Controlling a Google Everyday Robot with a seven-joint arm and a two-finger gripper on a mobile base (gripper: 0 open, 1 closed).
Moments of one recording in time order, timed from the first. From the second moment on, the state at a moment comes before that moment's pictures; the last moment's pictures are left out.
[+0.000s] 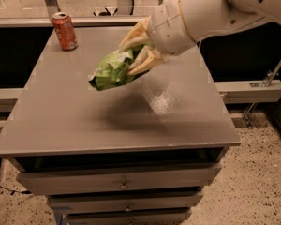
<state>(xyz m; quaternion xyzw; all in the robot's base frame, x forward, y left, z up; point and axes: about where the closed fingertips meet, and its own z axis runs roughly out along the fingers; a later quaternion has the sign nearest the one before) 0.530 0.023 0.981 -0.78 0.42 0.09 0.46</state>
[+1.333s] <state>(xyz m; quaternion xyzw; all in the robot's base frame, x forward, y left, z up) 0.513 -0.076 0.995 -0.78 0.44 0.04 0.44</state>
